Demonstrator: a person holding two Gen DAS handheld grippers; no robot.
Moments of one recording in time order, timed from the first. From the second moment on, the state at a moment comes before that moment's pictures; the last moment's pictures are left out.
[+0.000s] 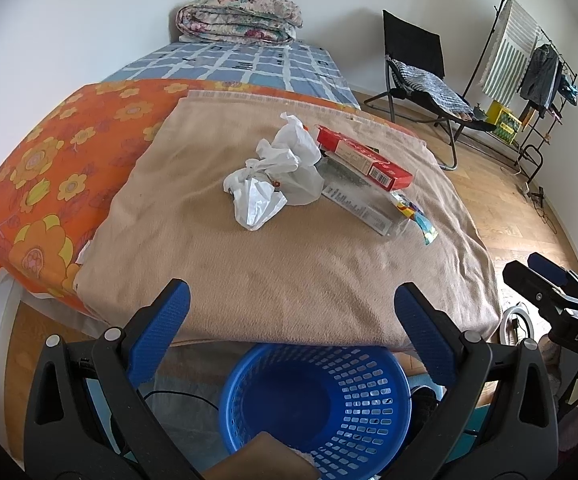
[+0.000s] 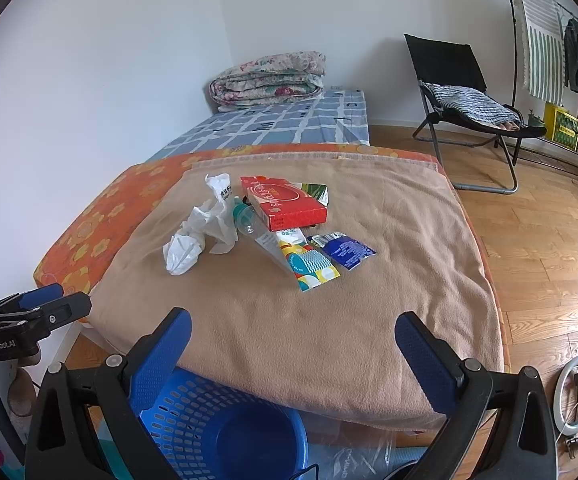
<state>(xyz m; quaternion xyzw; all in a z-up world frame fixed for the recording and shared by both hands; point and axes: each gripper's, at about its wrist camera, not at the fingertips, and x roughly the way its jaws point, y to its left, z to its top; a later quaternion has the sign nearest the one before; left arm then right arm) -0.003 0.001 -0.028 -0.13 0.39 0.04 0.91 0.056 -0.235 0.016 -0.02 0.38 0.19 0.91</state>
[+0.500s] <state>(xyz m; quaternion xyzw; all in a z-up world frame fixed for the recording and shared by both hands) 0.003 0.006 -0.030 -0.13 0.41 0.05 0.90 0.055 -0.235 0.015 -0.02 0.38 0.19 0.90</state>
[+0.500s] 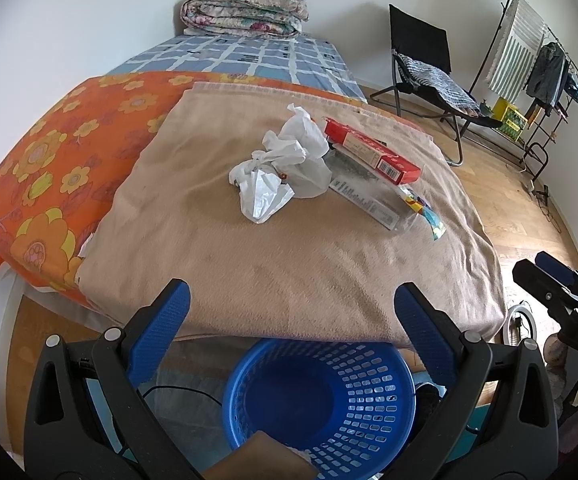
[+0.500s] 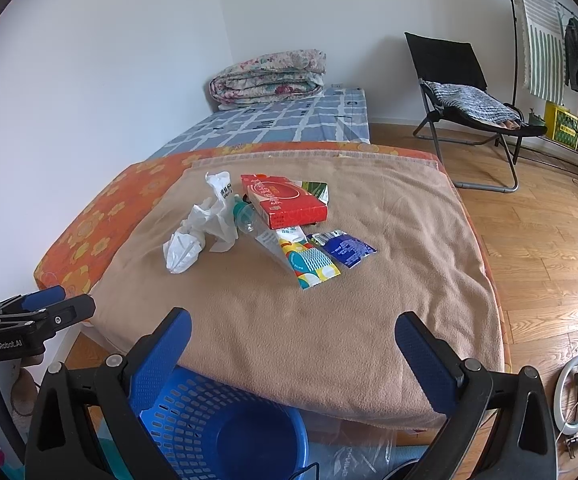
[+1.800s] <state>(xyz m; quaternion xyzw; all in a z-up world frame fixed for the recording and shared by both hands) 0.060 0.043 -0.051 -0.14 0.44 0.06 0.89 0.130 -0.250 0.039 0.04 0.35 0.24 0.90</state>
